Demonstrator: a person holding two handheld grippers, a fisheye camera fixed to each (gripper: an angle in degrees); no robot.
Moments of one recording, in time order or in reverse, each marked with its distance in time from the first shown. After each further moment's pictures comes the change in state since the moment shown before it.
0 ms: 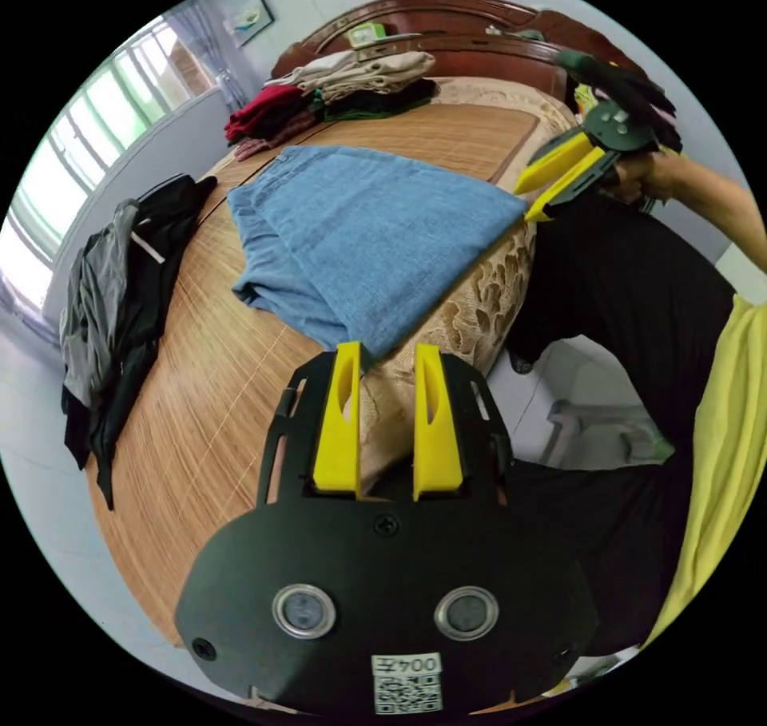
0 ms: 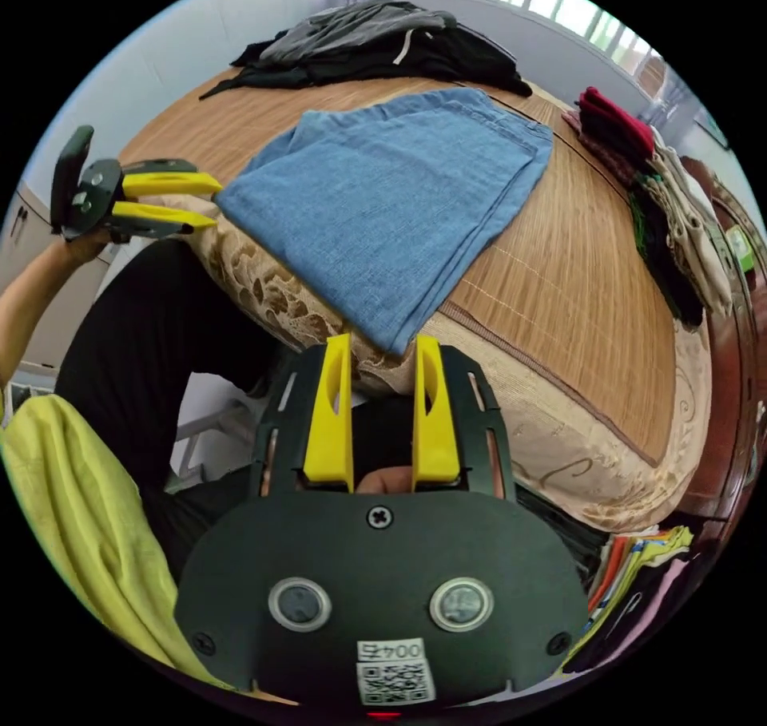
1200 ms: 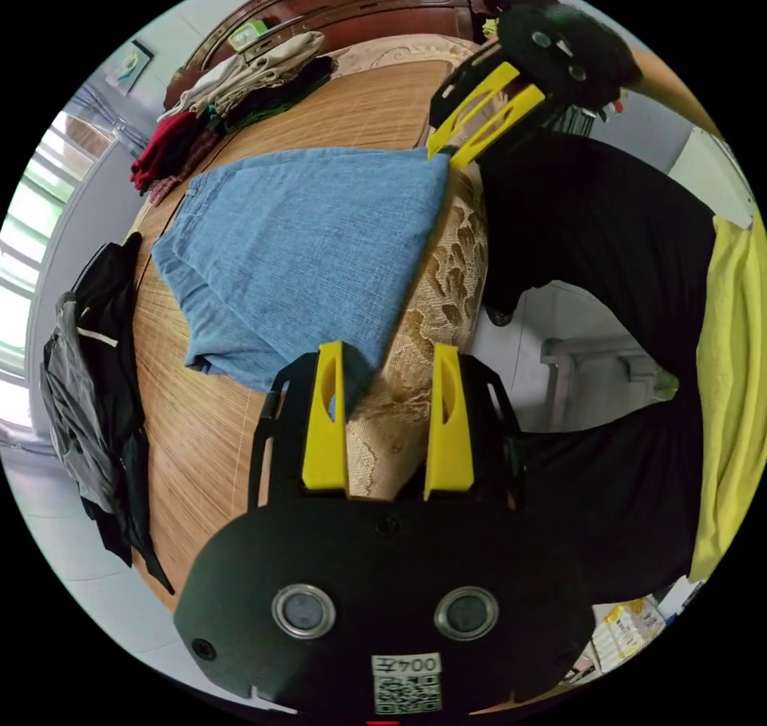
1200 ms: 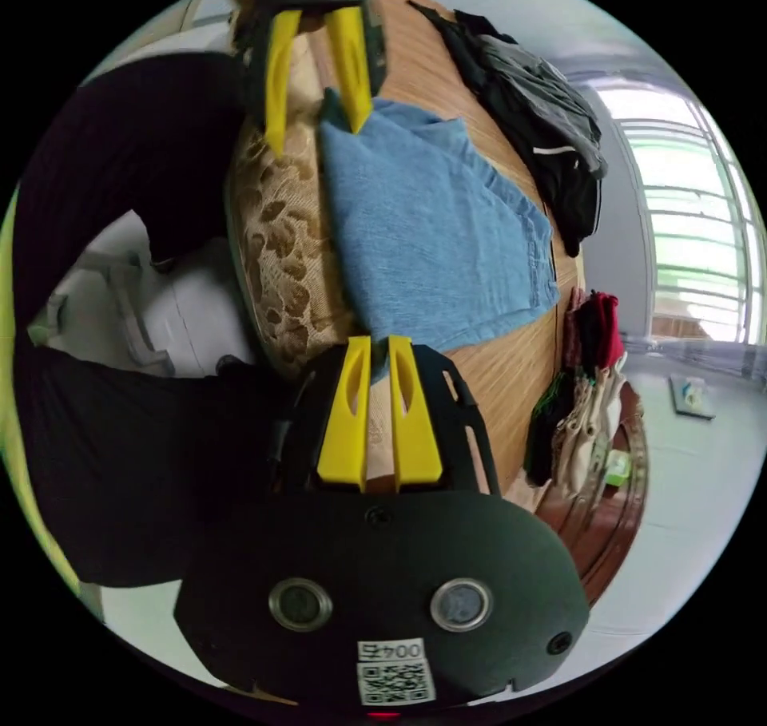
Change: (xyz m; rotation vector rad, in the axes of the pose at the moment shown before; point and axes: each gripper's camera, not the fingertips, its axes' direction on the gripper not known) left arm -0.031 -0.043 -0.087 -0.082 0.100 0.281; right arm -0.100 0.011 -0.024 -0.005 0.432 -0.631
